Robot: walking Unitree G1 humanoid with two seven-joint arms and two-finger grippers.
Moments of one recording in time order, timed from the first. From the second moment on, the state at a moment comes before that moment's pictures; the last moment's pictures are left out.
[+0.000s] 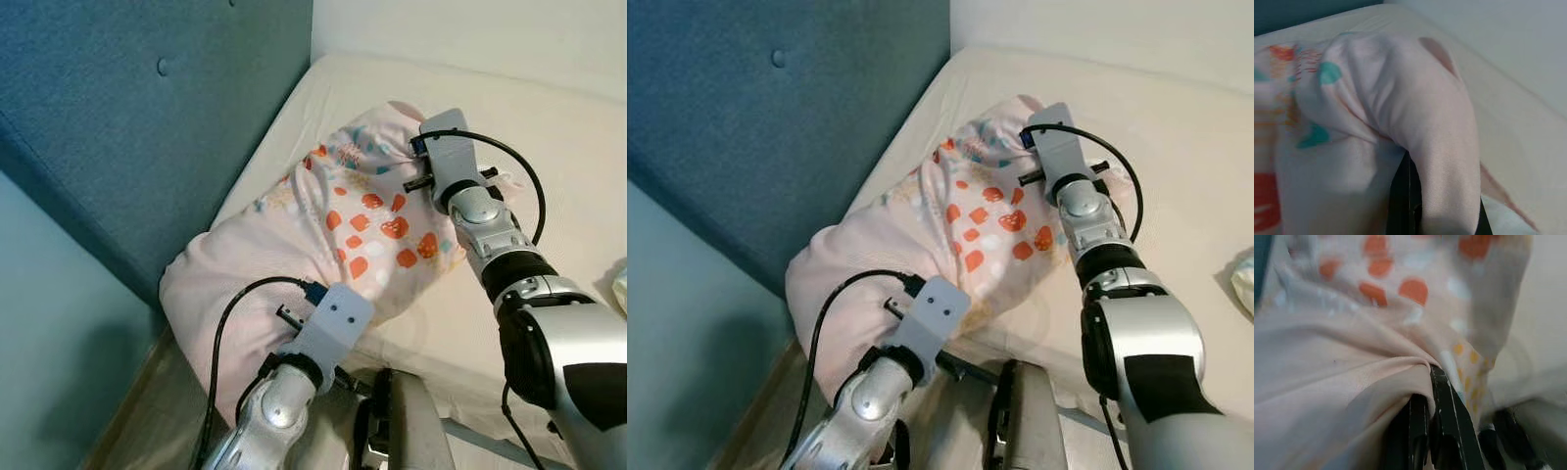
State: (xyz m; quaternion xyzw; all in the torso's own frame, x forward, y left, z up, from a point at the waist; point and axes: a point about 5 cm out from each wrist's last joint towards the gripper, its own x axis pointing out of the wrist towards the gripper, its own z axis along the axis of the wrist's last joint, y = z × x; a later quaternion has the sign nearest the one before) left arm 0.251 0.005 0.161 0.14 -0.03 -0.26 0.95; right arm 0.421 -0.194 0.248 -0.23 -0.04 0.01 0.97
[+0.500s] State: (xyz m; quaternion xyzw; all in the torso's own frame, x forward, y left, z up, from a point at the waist) left arm 0.255 0.002 0.170 0.12 -0.04 -0.27 0.95; right arm 0.419 -0.197 0.235 -0.21 -0.02 0.02 0.98
